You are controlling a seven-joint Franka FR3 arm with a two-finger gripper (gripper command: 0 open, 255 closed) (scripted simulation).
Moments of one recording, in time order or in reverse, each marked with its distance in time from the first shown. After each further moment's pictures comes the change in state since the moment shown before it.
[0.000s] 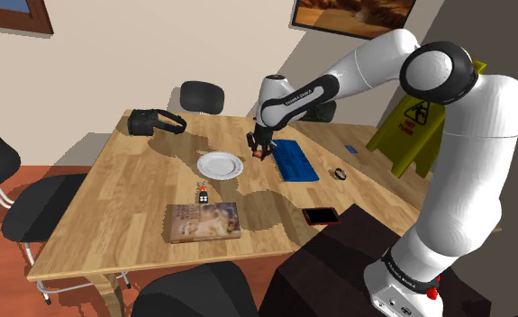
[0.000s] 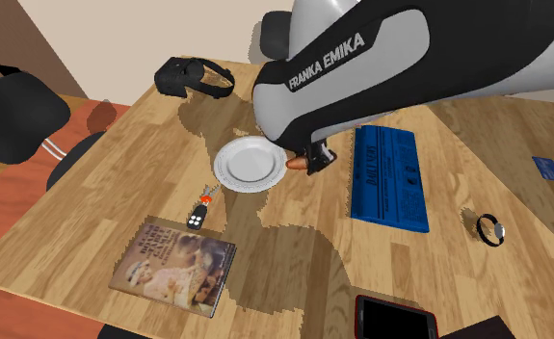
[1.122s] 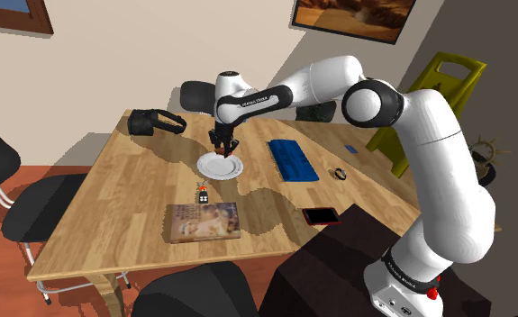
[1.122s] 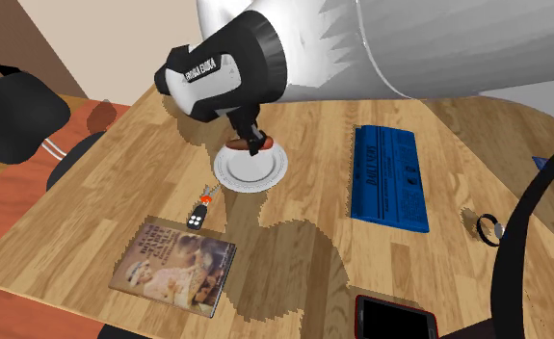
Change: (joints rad) arm 0.192 0.393 -0.002 0.614 -0.048 -0.233 0.144
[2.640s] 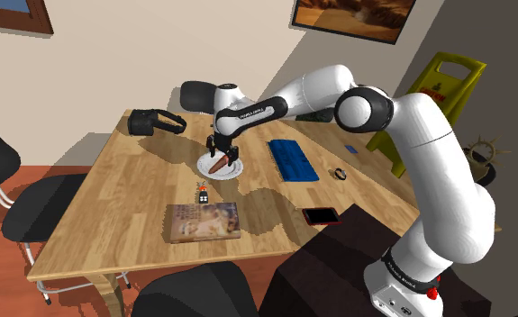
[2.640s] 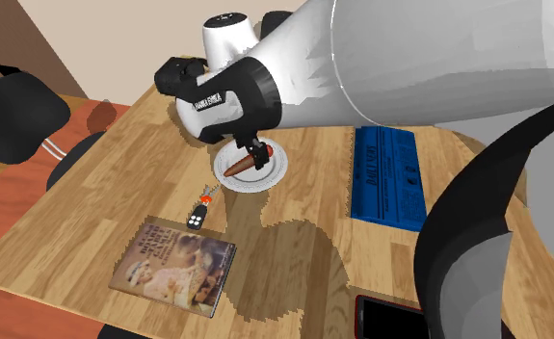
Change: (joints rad) arm 0.008 0.067 -0.010 0.003 -0.011 0.064 0.010
